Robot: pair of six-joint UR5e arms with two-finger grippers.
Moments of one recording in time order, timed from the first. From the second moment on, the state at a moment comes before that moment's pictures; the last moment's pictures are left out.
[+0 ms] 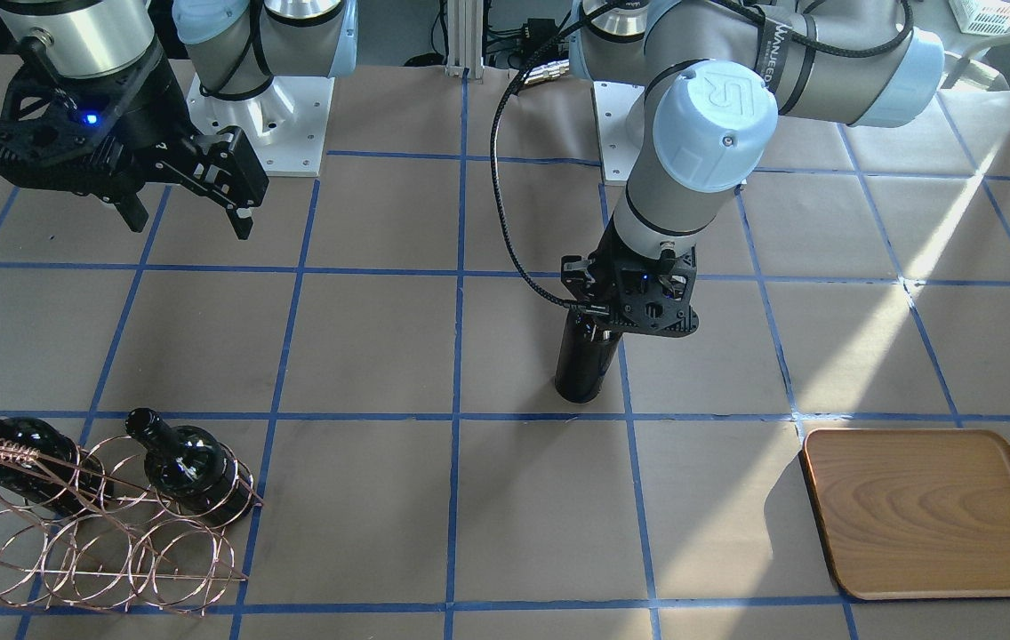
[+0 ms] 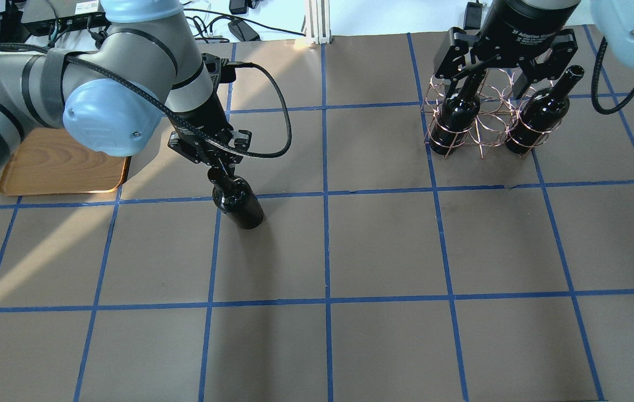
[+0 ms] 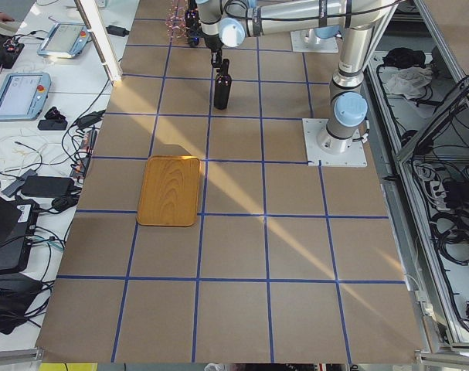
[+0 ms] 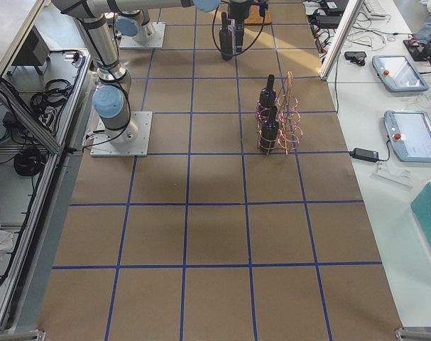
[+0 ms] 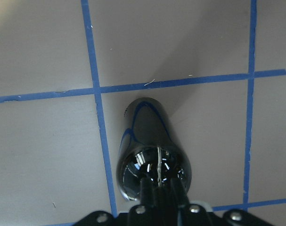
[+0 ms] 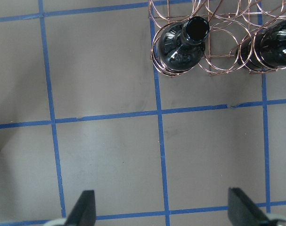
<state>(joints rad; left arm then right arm) -1.69 -1.74 -1.65 -1.42 1.53 -0.04 1.59 -1.54 1.47 -1.58 -1.56 0.10</state>
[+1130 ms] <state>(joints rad) -1.69 -1.76 -1.61 -1.46 1.53 -0.04 1.59 -1.54 1.47 -1.58 -1.56 0.10</state>
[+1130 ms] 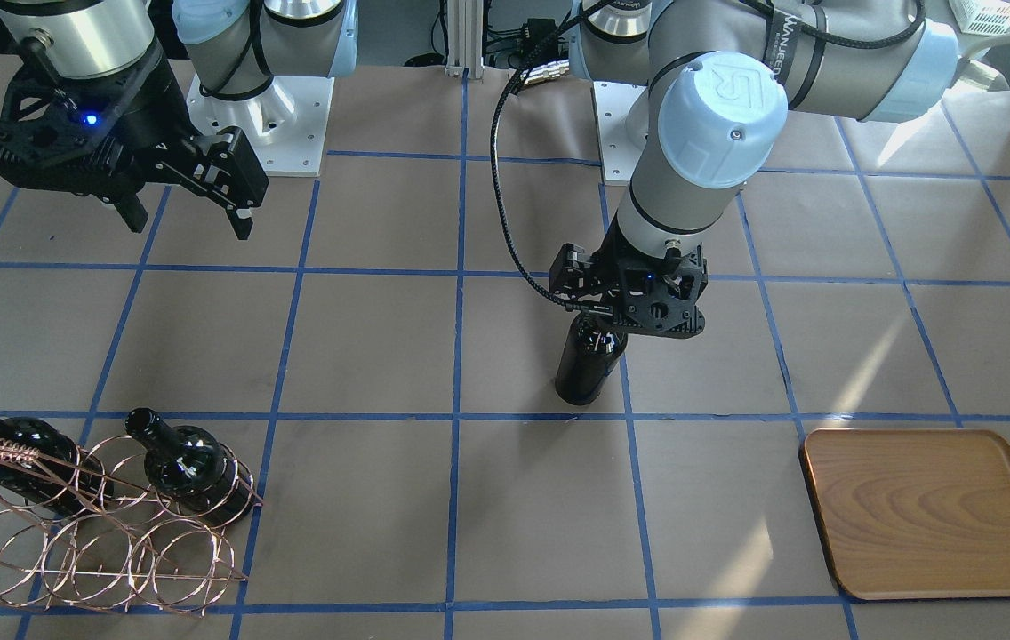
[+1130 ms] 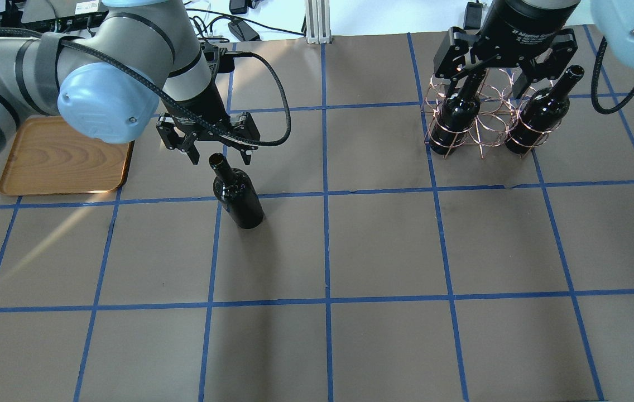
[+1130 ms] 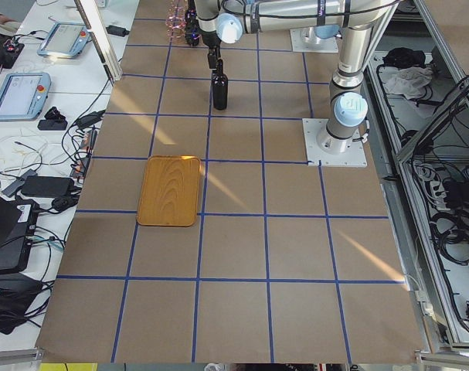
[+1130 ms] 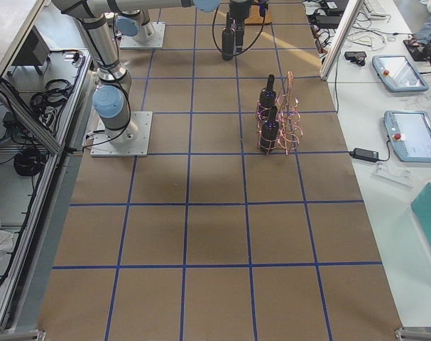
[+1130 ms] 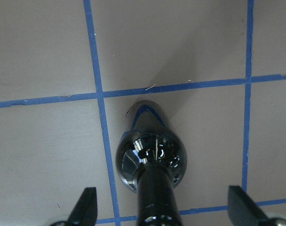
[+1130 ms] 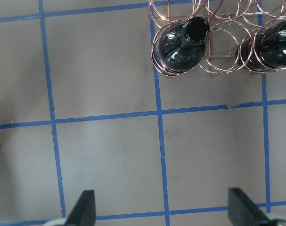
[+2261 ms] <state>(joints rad) -1.69 -1.76 -1.60 -1.46 1.53 -0.03 1.59 -1.54 1.47 -1.58 -1.56 0.10</state>
